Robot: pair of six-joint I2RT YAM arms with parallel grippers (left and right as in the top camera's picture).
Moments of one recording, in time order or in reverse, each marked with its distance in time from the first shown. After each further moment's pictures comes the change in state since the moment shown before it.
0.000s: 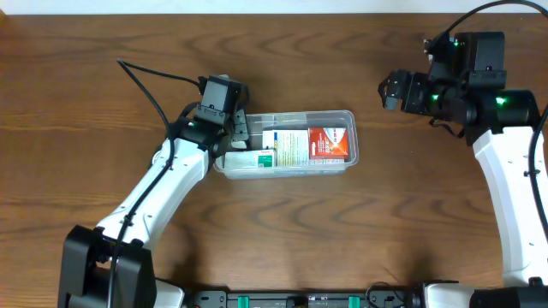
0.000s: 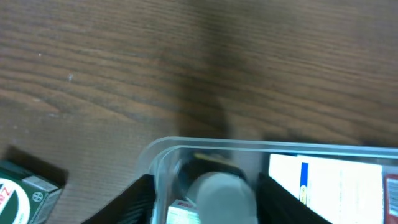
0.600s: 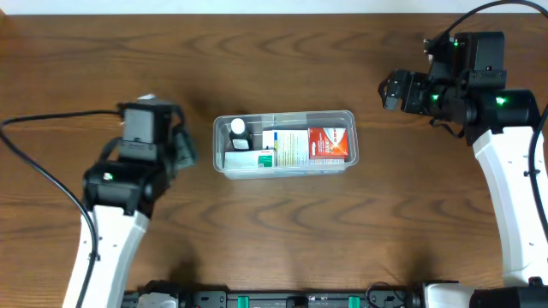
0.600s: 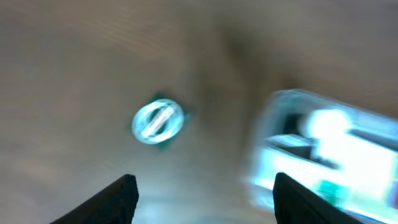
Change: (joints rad) left arm 0.221 -0.415 0.017 -0.460 -0.077 -0.024; right arm 0.000 0.000 0.000 0.000 0.000 0.000
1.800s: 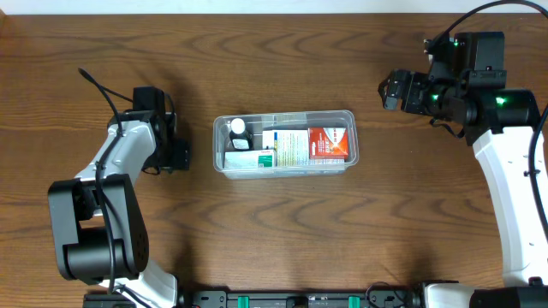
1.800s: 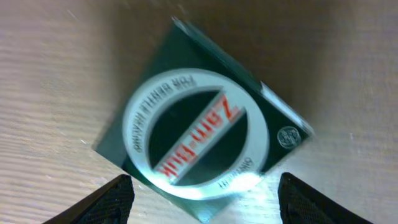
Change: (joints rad) left arm 0.210 0.638 -0.034 0.220 0.138 0.530; right arm 0.000 0.000 0.000 0.000 0.000 0.000
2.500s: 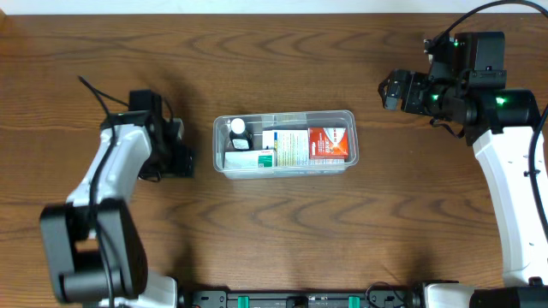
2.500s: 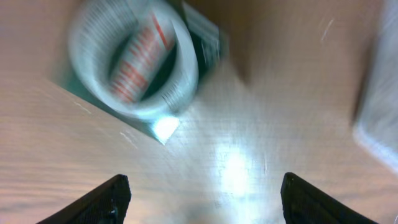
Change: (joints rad) left arm 0.000 -0.136 0.013 -0.135 0.124 0.035; right arm 0.000 0.000 0.000 0.000 0.000 0.000
